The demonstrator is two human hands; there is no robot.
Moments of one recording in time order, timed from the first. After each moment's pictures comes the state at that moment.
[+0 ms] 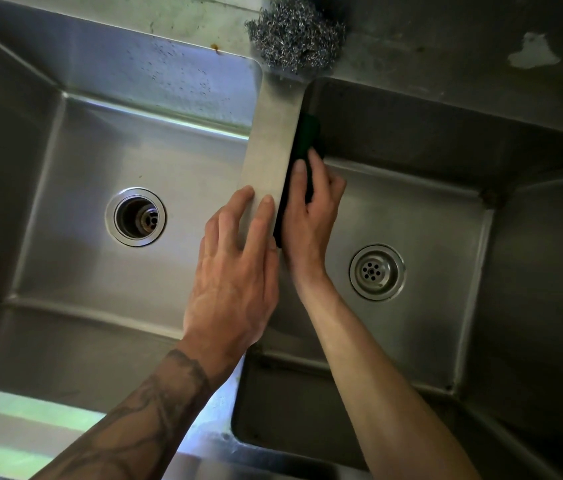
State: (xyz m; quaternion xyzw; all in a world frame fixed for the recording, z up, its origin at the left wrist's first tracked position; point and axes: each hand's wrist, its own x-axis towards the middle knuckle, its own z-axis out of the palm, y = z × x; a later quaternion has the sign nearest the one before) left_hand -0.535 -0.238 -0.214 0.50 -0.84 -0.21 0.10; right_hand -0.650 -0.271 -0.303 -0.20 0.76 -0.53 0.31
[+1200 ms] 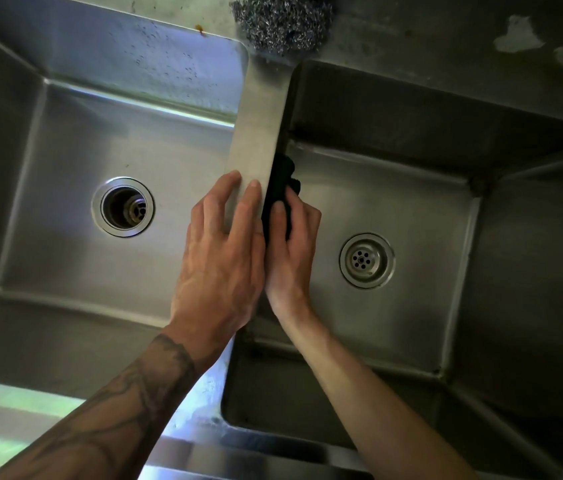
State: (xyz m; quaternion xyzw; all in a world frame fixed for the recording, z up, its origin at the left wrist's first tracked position) left_hand -0.533 -0.242 -0.207 0.45 -0.88 -0.10 -0.13; right_hand -0.618 -0.208 -0.294 -0.20 0.70 -0.57 0.38
